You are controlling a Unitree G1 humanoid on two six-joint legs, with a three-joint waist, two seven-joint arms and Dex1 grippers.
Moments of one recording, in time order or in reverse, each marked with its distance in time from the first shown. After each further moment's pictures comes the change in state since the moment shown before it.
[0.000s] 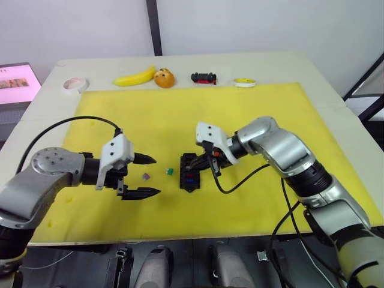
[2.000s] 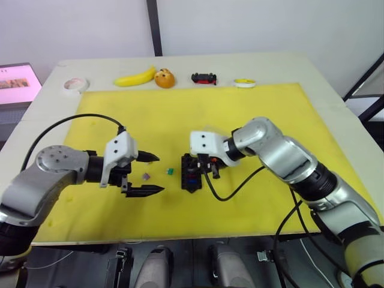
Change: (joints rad) left arm -0.034 -0.022 -0.021 -0.002 0.000 0.018 0.022; right arm -0.026 -0.063 0.115 -0.137 -0.123 -0.029 -0.057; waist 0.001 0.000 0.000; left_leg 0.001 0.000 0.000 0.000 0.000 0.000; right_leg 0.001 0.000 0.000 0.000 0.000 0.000
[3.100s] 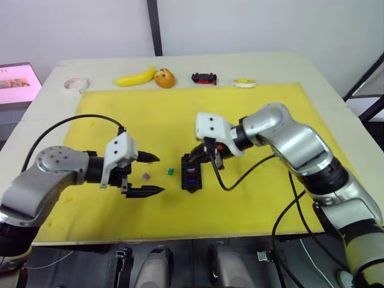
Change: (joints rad) left arm 0.005 -0.001 0.000 0.001 0.001 -0.014 -0.003; right arm 0.044 -0.024 -0.120 -0.062 0.111 -0.003 0.019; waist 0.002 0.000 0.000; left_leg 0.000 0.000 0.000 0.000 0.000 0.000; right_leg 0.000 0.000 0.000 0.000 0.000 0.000
